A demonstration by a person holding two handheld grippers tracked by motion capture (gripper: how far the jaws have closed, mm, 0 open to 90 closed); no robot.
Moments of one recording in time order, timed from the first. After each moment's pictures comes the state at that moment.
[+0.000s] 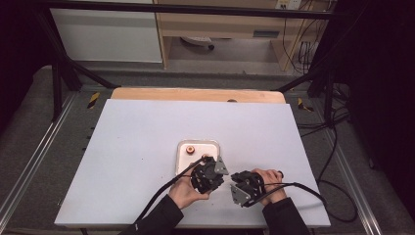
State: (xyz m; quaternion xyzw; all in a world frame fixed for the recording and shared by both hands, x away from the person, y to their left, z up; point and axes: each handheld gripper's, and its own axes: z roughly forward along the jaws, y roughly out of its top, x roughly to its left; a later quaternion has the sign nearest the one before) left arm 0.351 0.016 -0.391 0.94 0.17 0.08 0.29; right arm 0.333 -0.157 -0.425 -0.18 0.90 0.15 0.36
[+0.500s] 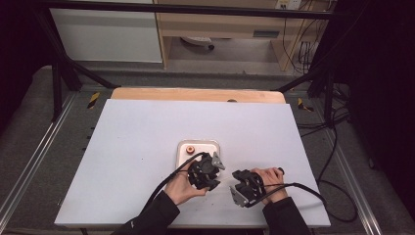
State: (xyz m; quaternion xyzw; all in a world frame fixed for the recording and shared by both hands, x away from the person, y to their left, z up) left arm 0.365 0.024 -0.389 0.94 0.21 0.05 0.25; right arm 0.332 -0.154 -0.422 -0.22 0.88 0.10 0.40
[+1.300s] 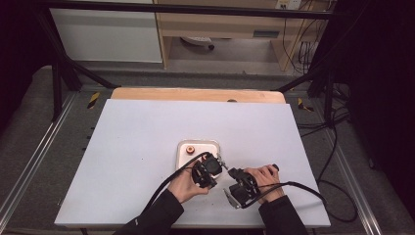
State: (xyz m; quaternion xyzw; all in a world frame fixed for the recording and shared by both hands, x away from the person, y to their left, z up) left arm 0.370 0.012 -0.395 0.96 0.22 0.03 0.19; right arm 0.330 -0.138 -0.417 -0.26 0.86 0.07 0.43
